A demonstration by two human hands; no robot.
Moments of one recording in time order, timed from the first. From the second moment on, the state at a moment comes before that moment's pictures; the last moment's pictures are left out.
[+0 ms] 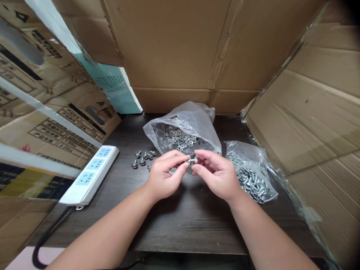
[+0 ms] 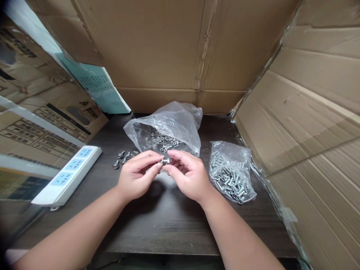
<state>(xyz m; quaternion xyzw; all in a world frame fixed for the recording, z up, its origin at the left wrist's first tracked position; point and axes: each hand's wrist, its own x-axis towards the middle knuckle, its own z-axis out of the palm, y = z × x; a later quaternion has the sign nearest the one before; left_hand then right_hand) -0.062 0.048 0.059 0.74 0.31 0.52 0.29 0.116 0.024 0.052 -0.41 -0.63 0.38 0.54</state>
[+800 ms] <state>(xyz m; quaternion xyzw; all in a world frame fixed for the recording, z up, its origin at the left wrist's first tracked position) -0.064 0.052 0.056 0.74 0.27 0.56 0.26 0.117 0.017 0.051 -0.31 -0.62 0.36 0.61</state>
